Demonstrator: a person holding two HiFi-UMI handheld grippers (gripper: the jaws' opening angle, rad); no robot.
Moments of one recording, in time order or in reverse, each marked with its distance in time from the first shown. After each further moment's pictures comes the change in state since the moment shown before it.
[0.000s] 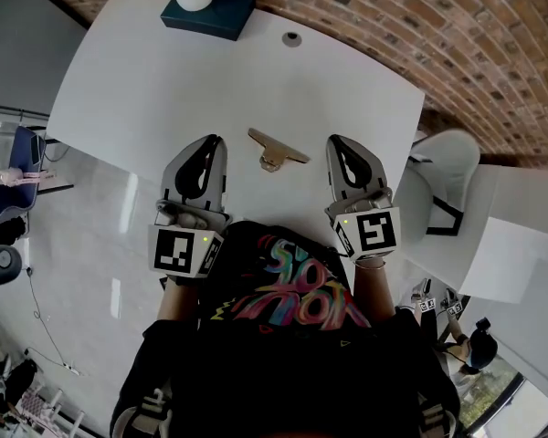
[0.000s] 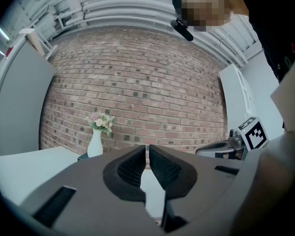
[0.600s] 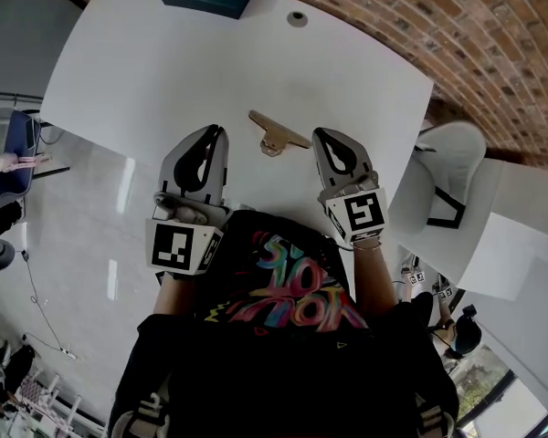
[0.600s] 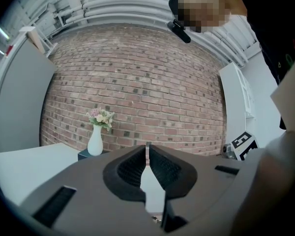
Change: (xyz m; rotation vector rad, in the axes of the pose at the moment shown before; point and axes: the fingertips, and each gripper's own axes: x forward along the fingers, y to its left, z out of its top) left arm -0.001 -0.002 -0.022 -0.009 0.021 -0.004; right arm 0.025 0.024 -0.067 -0.003 0.085 0.132
